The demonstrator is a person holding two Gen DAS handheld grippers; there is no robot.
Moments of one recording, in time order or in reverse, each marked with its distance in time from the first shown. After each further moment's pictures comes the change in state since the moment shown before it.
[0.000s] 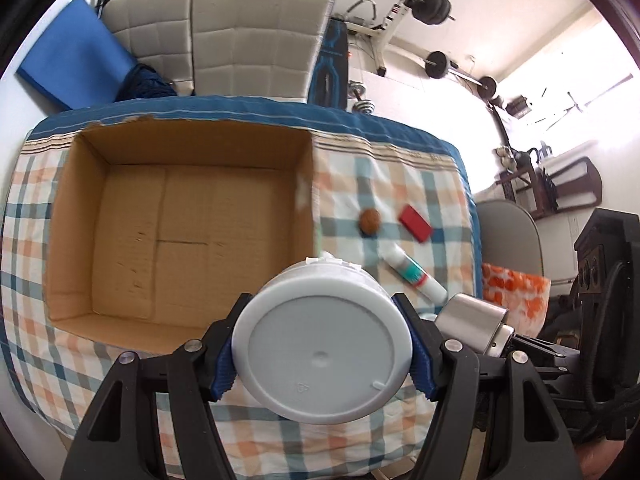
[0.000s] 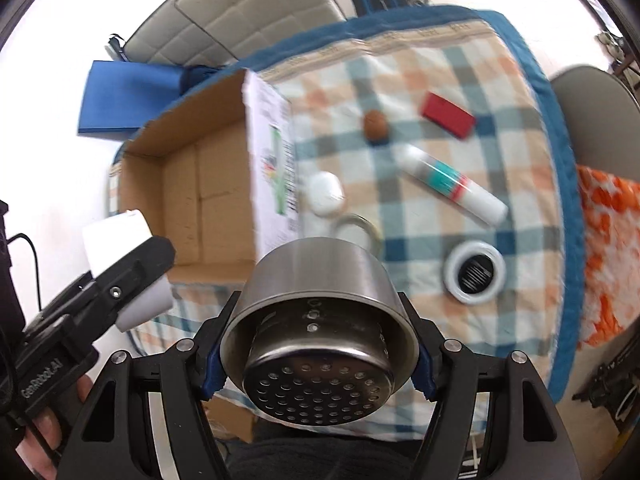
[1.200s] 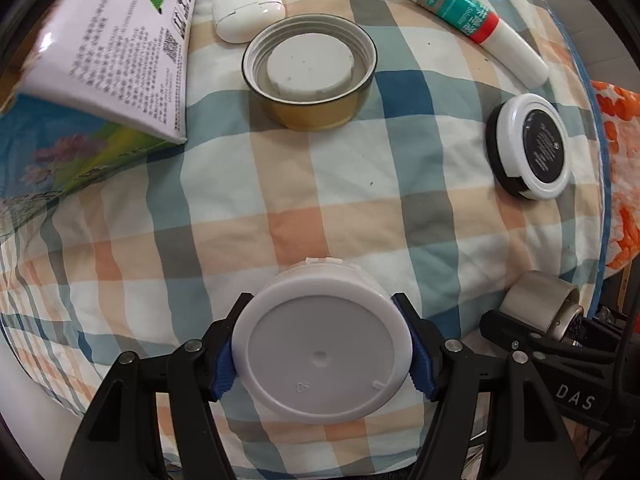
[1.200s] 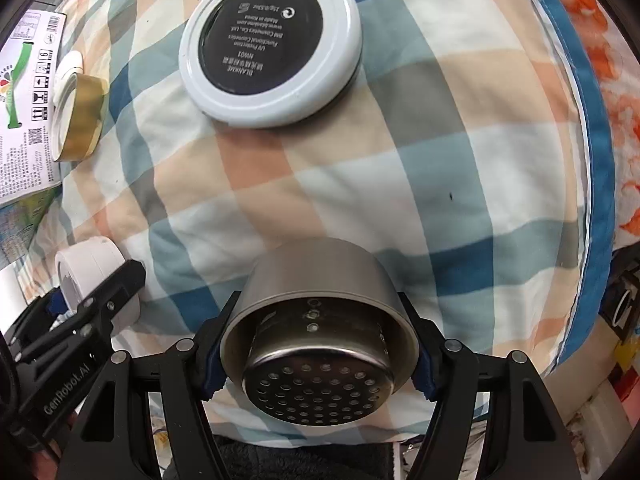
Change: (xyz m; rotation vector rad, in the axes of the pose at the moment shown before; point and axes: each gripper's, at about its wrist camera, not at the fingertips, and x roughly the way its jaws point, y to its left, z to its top) left arm 0.205 -0.082 -0.196 0.163 0.354 0.214; right arm 0.166 -0.178 -0.119 0.240 0.225 -0.205
